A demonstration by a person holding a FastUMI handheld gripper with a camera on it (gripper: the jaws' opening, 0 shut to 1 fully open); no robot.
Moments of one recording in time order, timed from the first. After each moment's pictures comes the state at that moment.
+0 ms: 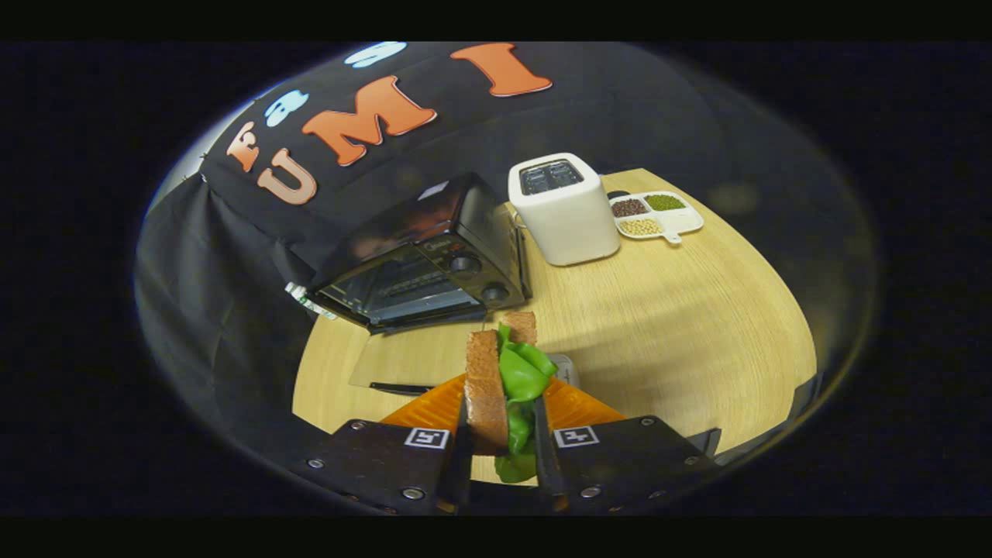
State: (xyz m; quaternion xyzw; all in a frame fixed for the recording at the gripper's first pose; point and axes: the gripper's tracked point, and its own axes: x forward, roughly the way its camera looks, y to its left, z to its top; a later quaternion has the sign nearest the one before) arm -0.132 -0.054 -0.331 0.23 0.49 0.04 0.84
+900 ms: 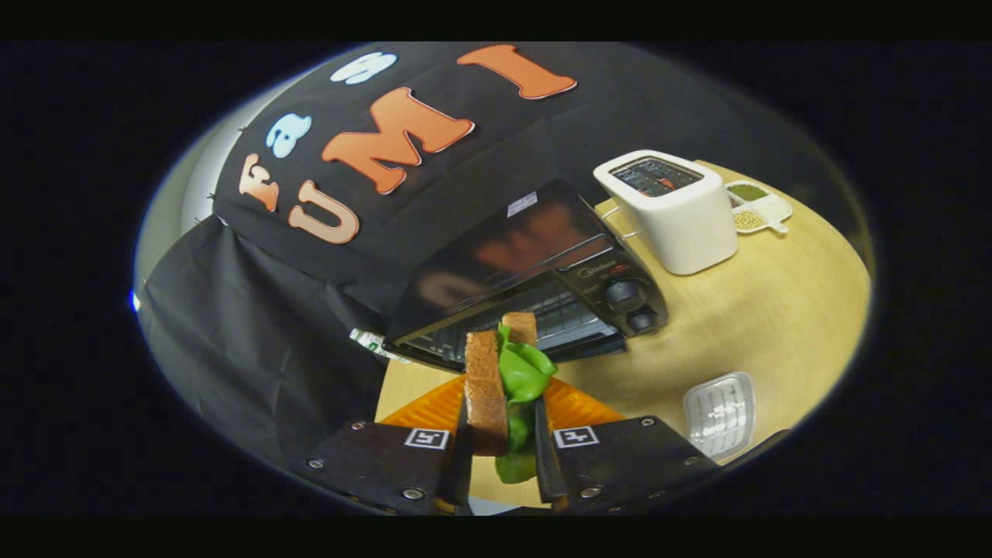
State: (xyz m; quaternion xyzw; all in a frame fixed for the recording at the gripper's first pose) arm -0.041 0.081 -0.320 0.36 0.43 0.08 0.82
